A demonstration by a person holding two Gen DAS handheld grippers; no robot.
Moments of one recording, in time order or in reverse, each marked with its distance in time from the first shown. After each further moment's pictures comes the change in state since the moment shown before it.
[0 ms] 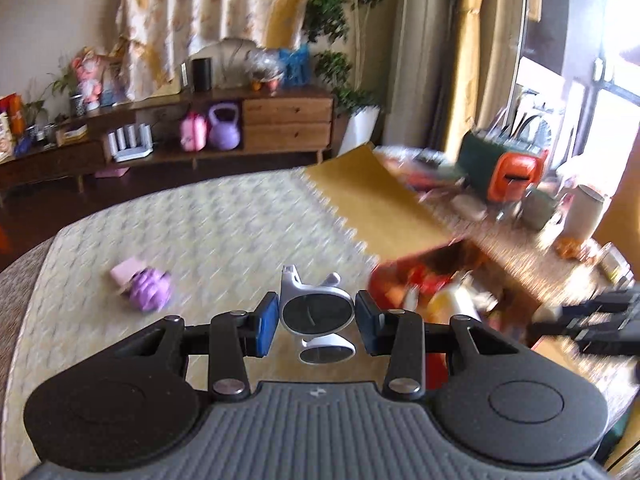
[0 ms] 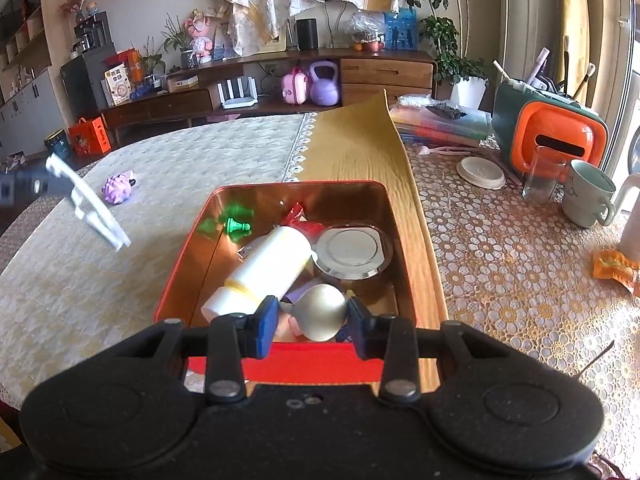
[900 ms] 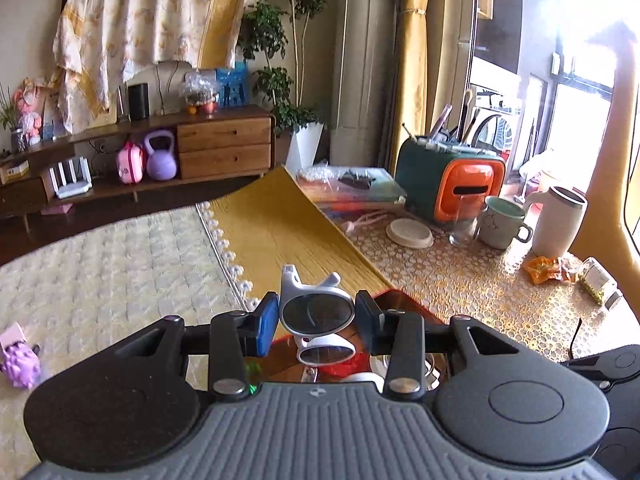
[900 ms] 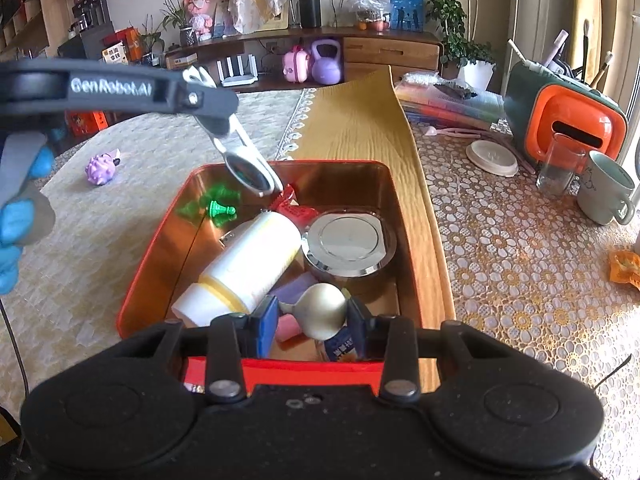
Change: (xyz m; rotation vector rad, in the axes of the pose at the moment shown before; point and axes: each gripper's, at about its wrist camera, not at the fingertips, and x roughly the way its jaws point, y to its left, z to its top) left arm 0.112 -0.099 0.020 0.079 -0.049 -0.095; right arm 0.039 -0.007 0.007 -0.019 0.073 0.001
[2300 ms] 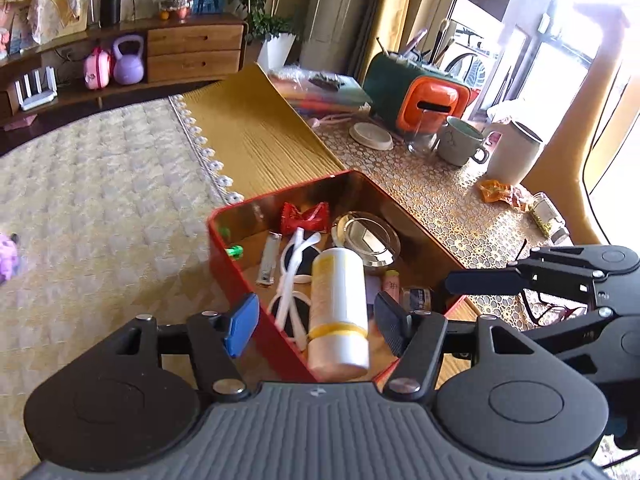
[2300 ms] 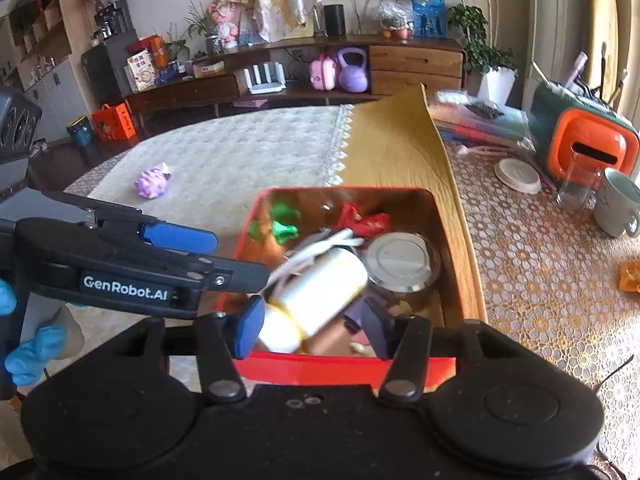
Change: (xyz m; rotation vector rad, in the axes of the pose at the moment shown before) left arm -0.045 0.015 -0.033 -0.066 0.268 -0.150; right arm -0.048 0.040 0.015 -0.012 -0.018 0.085
